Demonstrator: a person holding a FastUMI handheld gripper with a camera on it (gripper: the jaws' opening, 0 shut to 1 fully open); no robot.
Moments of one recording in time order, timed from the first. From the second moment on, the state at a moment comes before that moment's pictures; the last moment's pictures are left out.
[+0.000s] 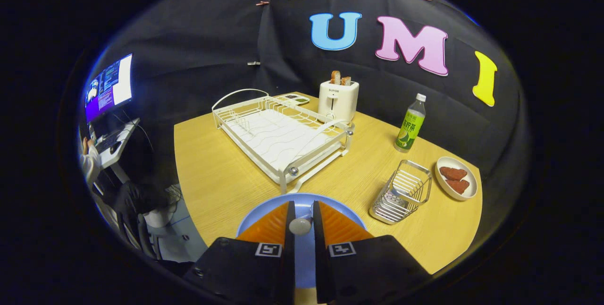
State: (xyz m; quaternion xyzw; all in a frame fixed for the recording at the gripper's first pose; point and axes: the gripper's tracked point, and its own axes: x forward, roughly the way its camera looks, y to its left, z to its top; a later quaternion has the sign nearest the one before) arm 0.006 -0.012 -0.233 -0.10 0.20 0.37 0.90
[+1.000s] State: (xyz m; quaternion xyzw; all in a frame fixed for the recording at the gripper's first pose) arm 0.023 -0.043 -0.016 0.04 0.07 0.17 0.98
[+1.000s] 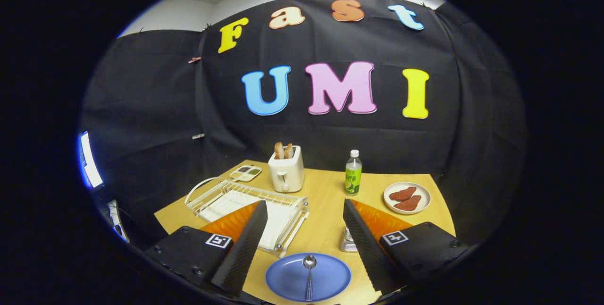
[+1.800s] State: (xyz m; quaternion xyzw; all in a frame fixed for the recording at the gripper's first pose) arm -0.026 -0.081 0.058 0.06 -0.02 0.00 1.00
